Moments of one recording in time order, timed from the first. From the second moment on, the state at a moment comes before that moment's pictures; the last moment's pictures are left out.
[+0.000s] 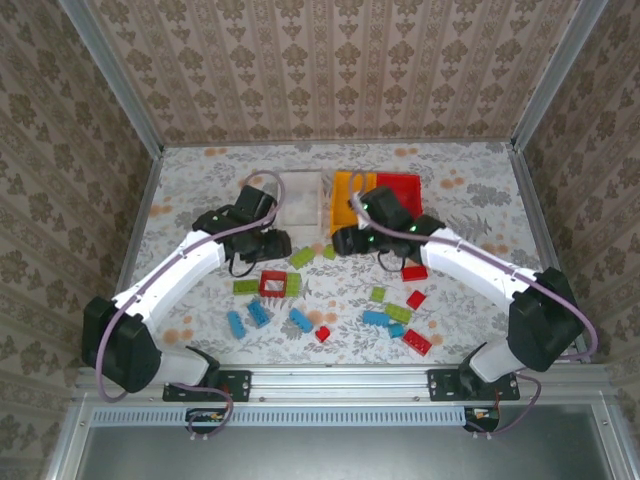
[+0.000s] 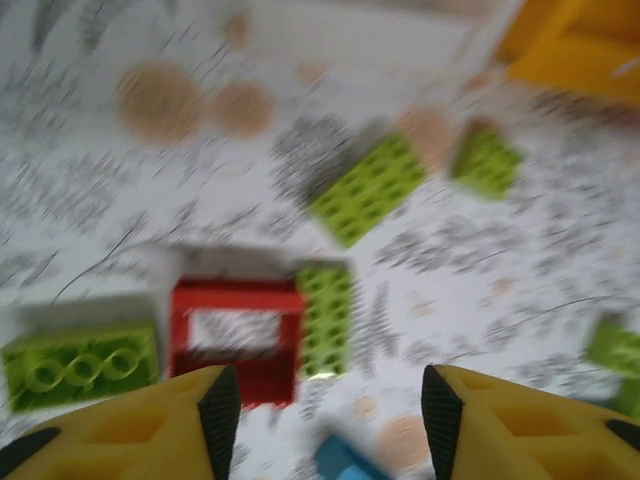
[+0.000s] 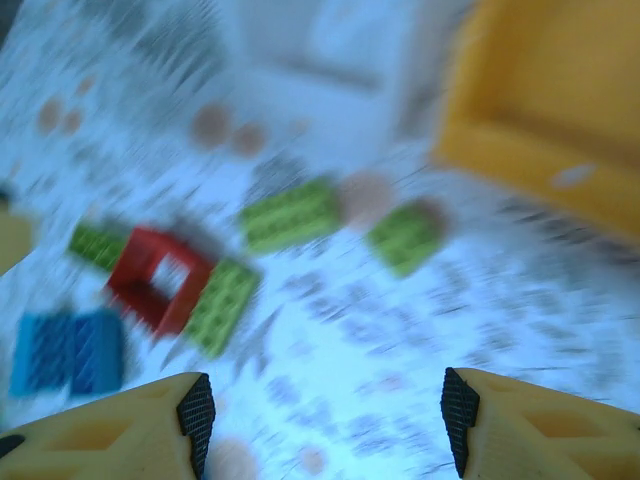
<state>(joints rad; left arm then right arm) -0.55 1.36 1.09 -0.89 0.06 -0.58 0.65 1.49 1.08 -0.42 -0.17 0.38</state>
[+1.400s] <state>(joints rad) -0.41 1.67 1.08 -0.90 0.11 -0.27 0.76 1.51 0.98 -0.29 -0.32 0.37</state>
